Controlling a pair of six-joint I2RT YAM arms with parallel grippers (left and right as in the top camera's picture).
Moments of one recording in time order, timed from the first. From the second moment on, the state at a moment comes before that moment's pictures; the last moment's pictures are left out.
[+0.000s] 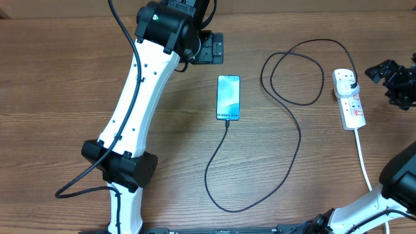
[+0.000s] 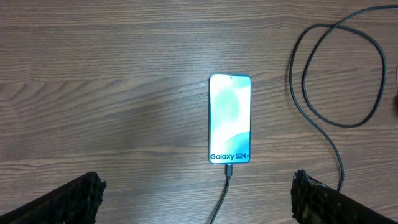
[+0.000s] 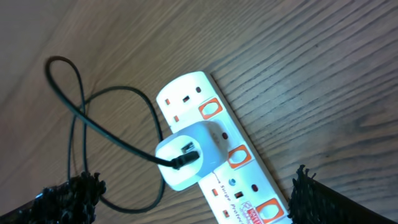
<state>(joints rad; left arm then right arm) -0.44 2.12 2.50 -1.51 -0.02 -0.42 -0.64 1.94 1.57 -0.80 -0.49 0.08</state>
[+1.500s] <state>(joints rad) -0.44 2.12 2.50 -1.51 -0.02 -0.42 -0.54 2.05 1.57 -0.80 -0.49 -0.01</state>
